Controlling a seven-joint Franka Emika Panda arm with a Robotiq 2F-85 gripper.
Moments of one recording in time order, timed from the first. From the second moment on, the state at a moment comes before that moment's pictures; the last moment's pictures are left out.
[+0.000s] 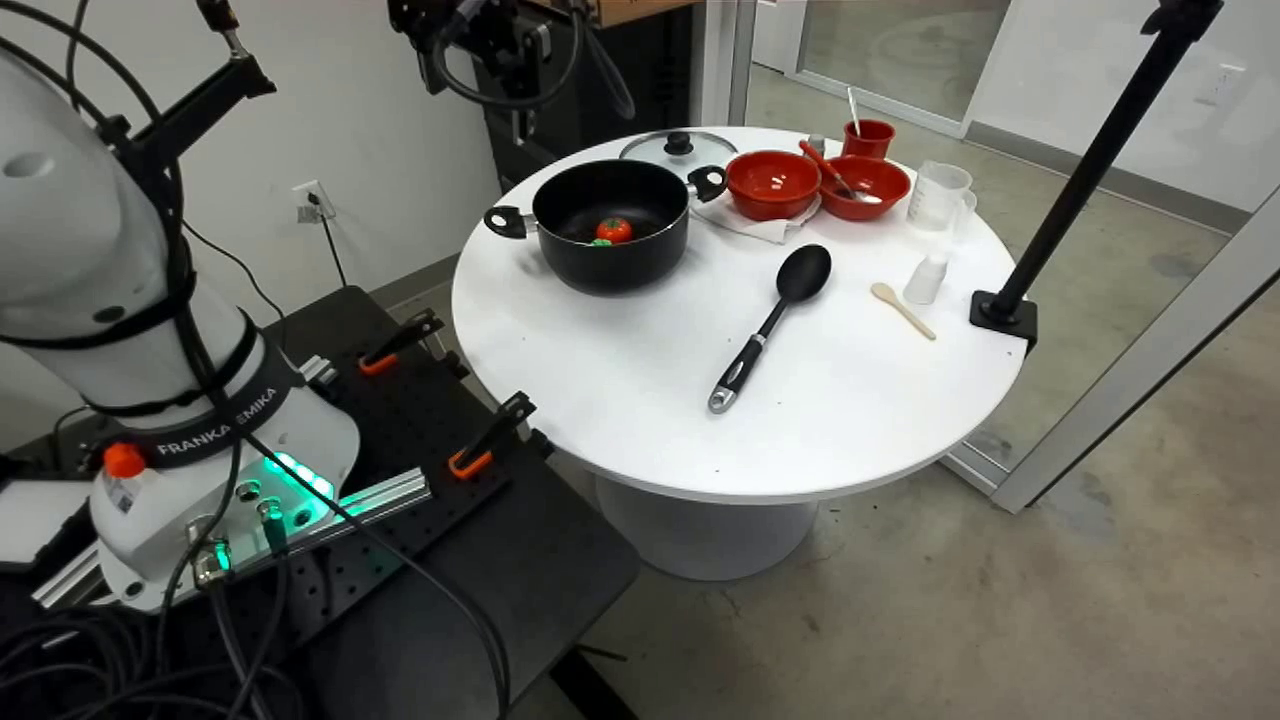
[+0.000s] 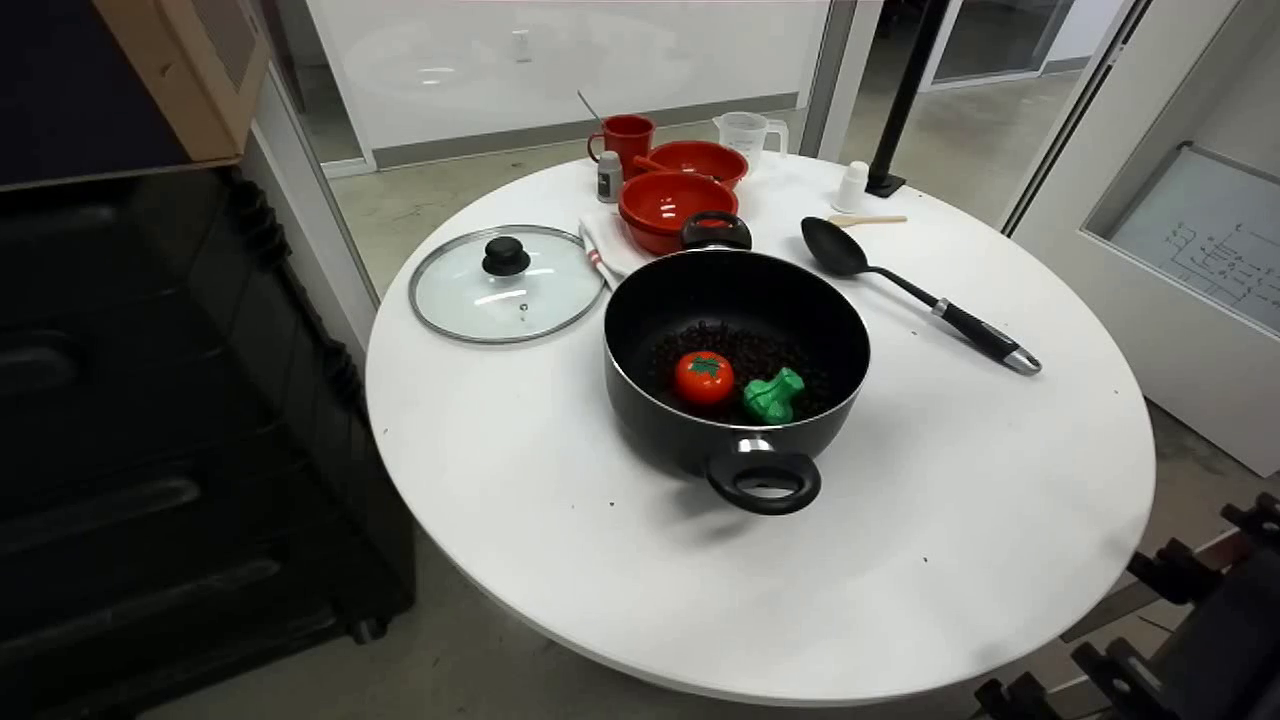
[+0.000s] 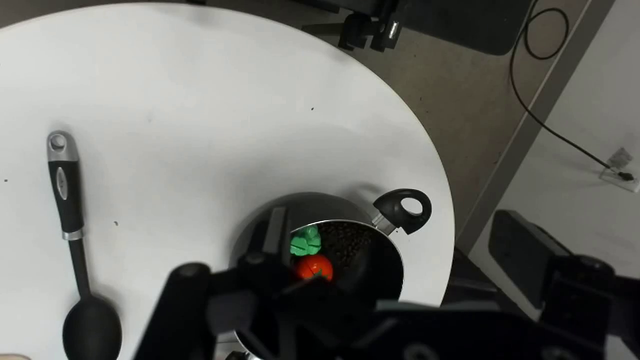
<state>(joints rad) 0.03 -0.76 -0.32 -2.79 0.07 2.01 -0.47</state>
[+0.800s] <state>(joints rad) 0.06 -0.57 -0.18 -2.73 0.06 2.22 -0.46</state>
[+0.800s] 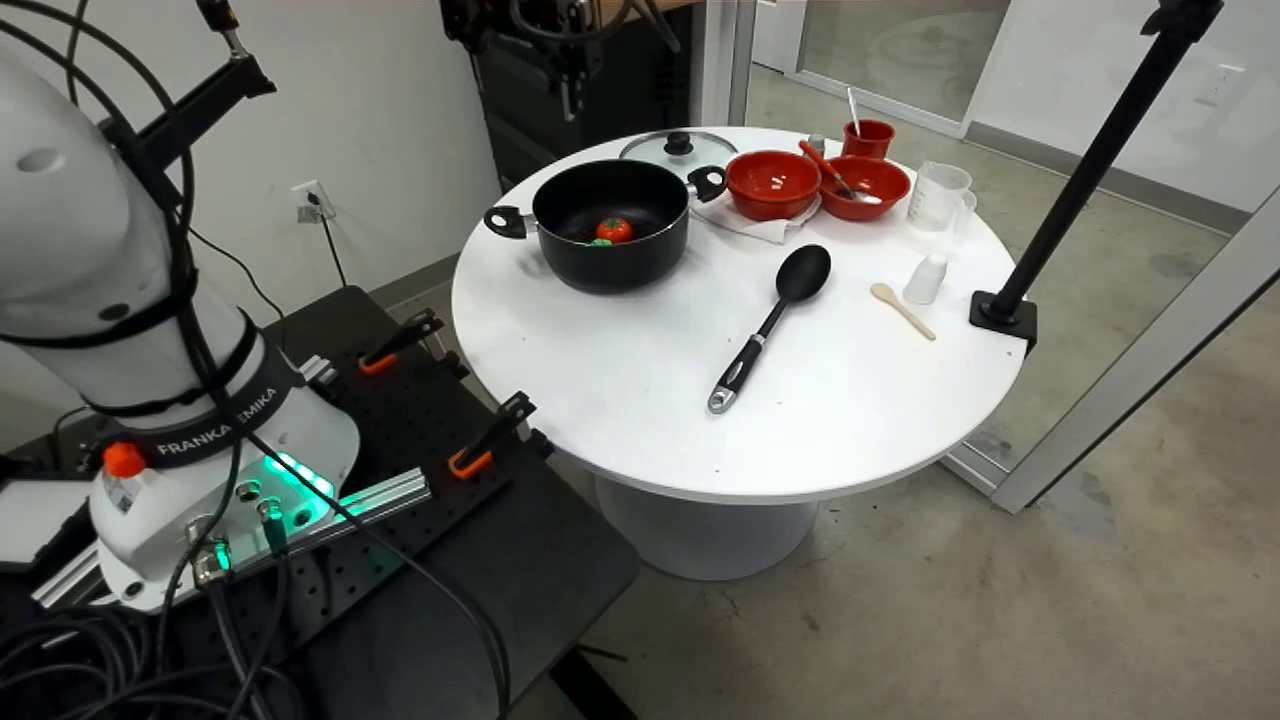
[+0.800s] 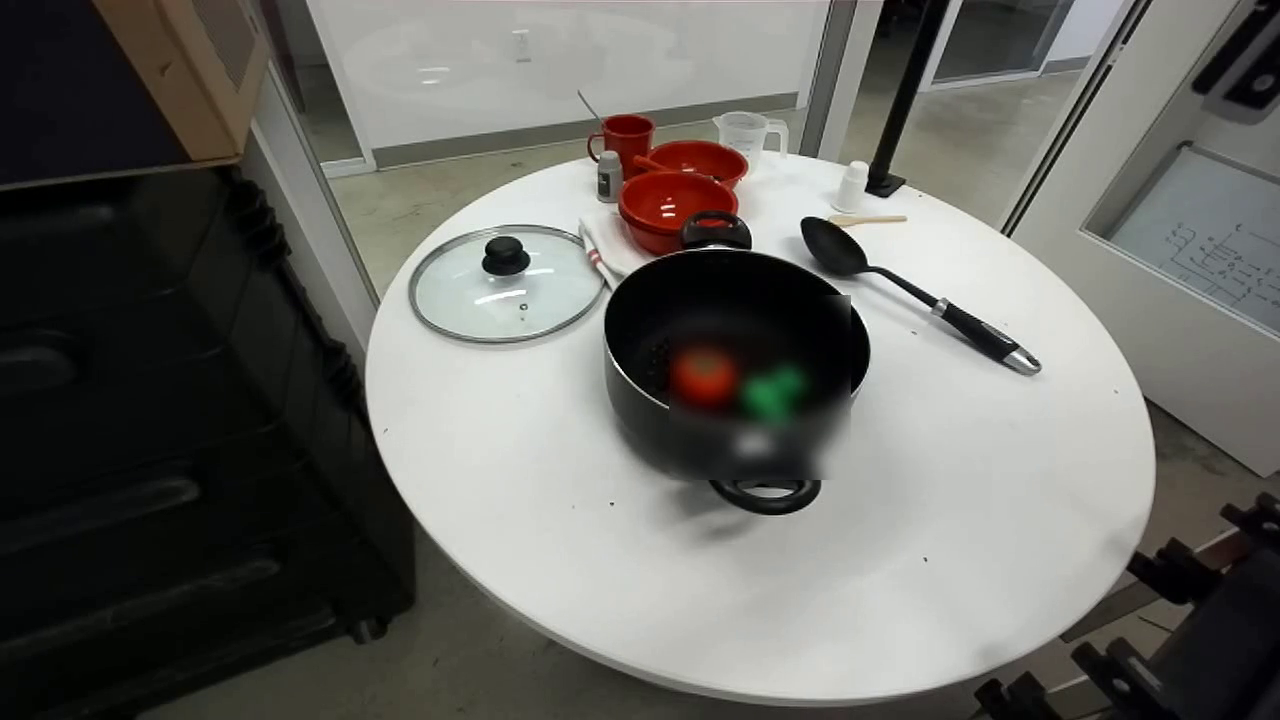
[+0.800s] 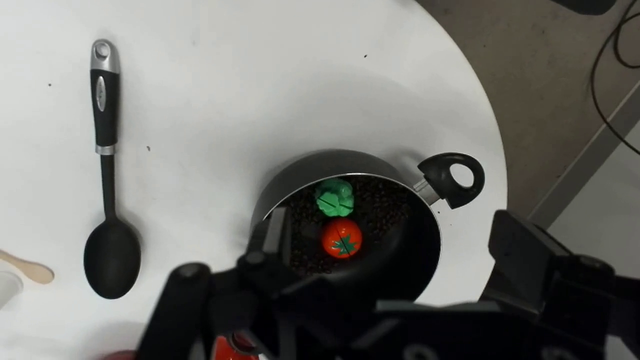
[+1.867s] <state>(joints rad) 0.14 -0.15 -0.01 -2.71 0.05 2.67 -0.45</state>
